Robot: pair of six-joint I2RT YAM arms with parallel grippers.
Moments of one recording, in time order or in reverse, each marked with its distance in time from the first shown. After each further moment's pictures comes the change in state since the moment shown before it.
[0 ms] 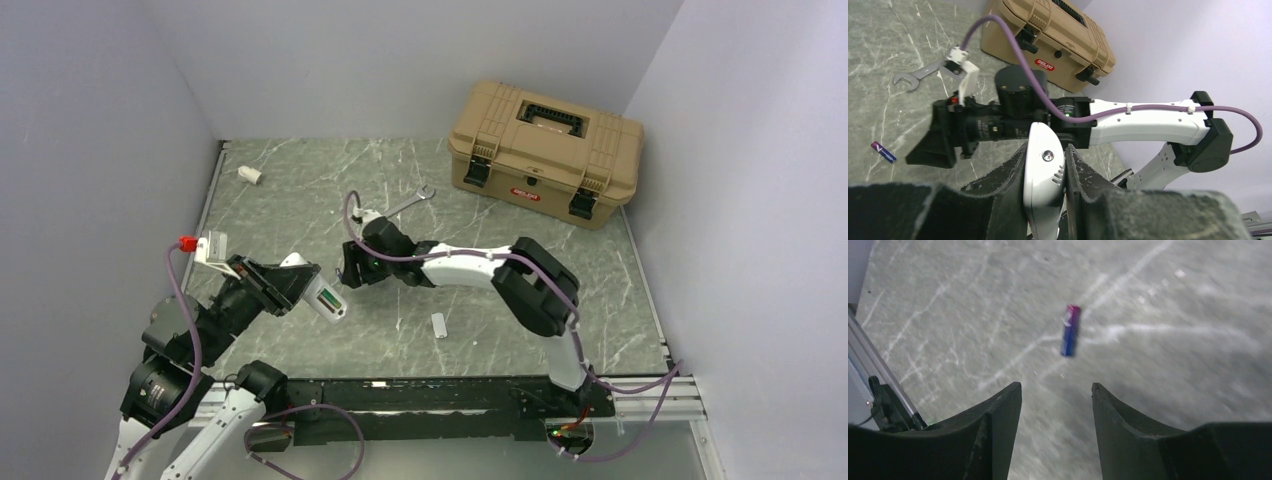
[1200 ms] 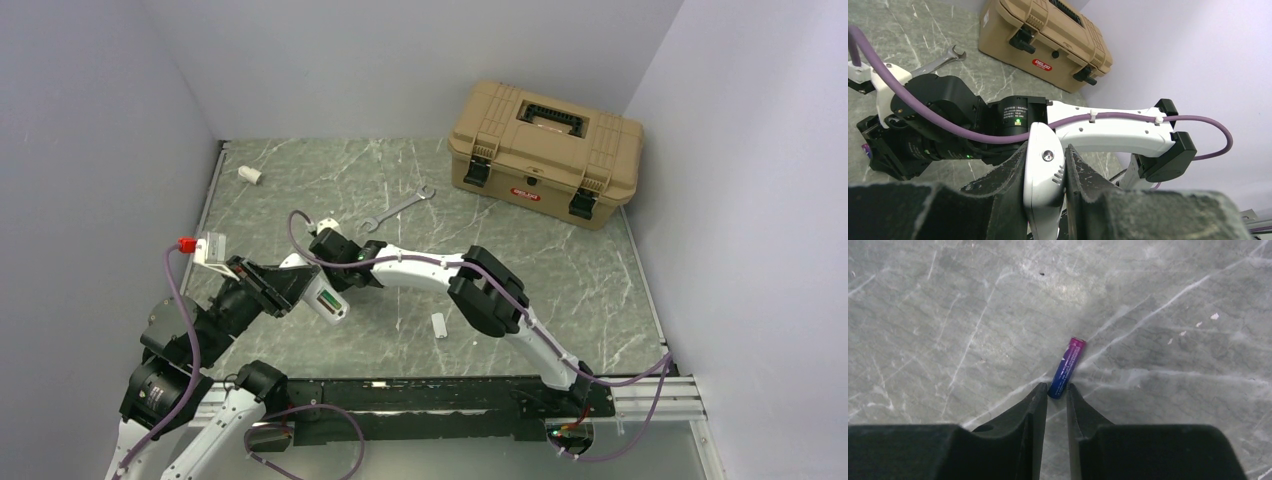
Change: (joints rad) left arm 0.000 -0.008 -0.001 0.001 0.010 -0.005; right arm 0.126 0.340 0.542 -0.413 0.273 -0.142
